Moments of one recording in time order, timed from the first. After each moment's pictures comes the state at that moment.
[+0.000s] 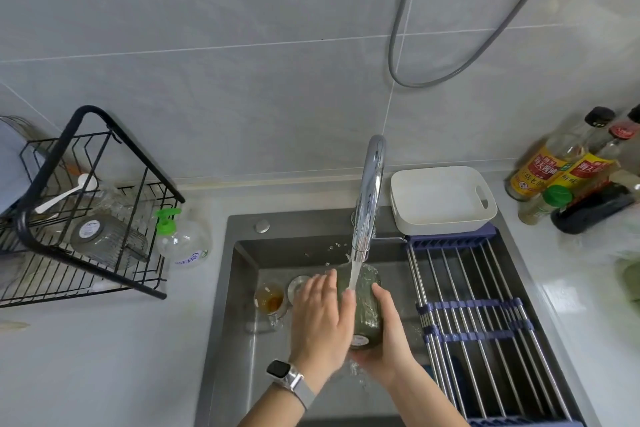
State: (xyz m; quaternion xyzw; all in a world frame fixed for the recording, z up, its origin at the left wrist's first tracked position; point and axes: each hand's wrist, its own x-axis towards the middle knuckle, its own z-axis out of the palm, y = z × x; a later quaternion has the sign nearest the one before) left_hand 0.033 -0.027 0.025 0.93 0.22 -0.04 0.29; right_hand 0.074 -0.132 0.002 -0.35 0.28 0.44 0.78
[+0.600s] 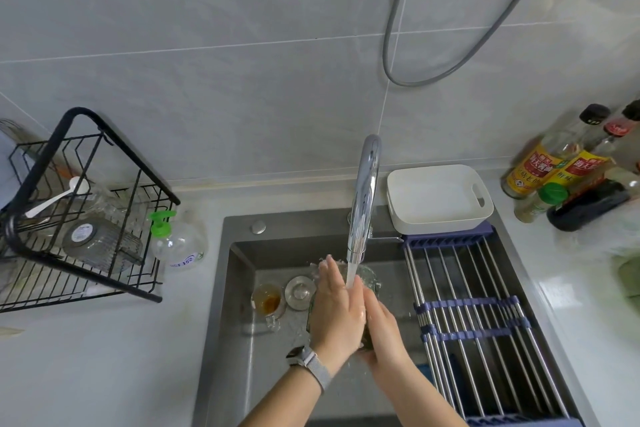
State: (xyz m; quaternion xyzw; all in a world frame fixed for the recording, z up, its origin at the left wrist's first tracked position) left_hand 0.059 -0.046 0.019 0.84 0.29 -0.08 0.45; right_hand 0.072 -0.125 0.007 -0.58 0.25 0.37 0.68
